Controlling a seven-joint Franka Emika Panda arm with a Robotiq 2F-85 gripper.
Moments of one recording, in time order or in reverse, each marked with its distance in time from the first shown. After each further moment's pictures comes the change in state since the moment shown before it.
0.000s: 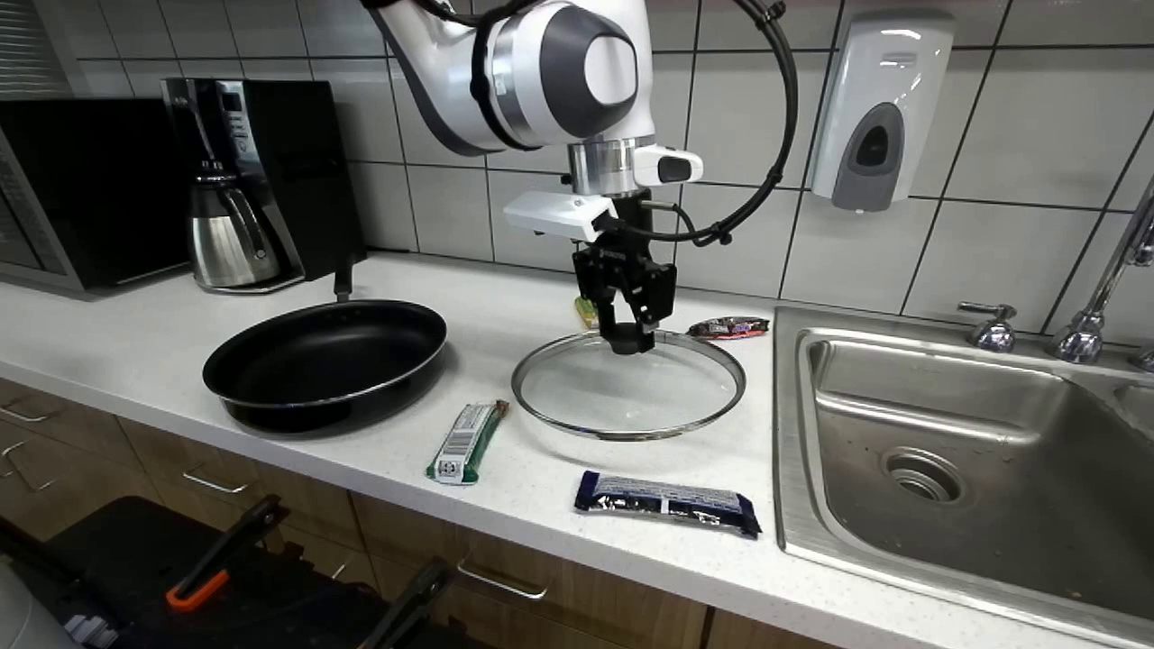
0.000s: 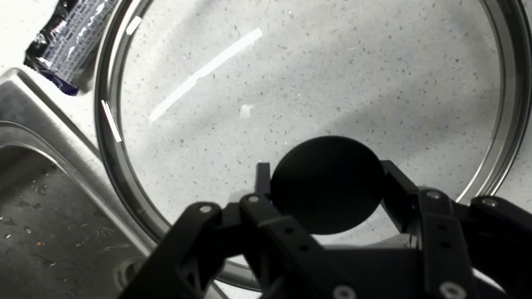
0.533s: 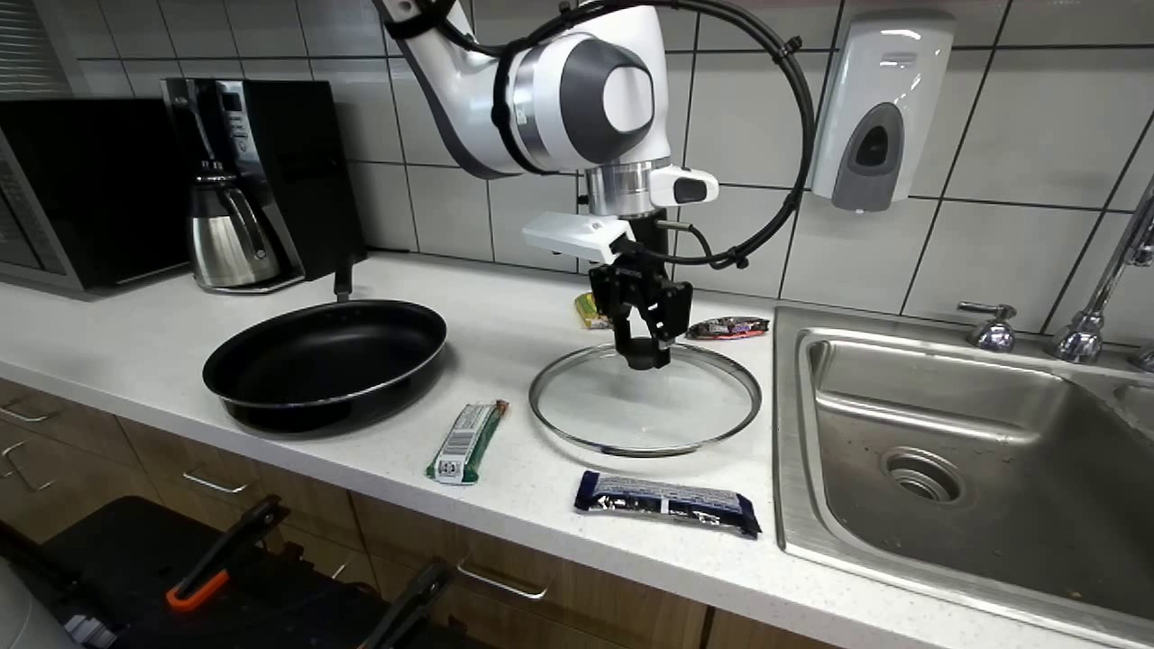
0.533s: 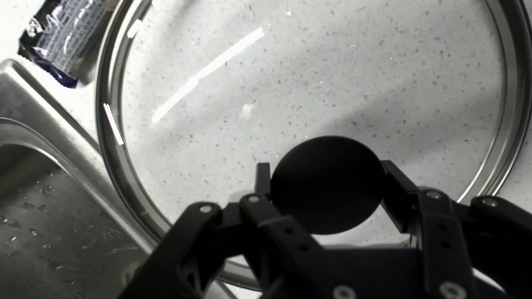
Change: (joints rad) arm 0.005 0.069 -0.032 0.033 0.000 0.040 0.000
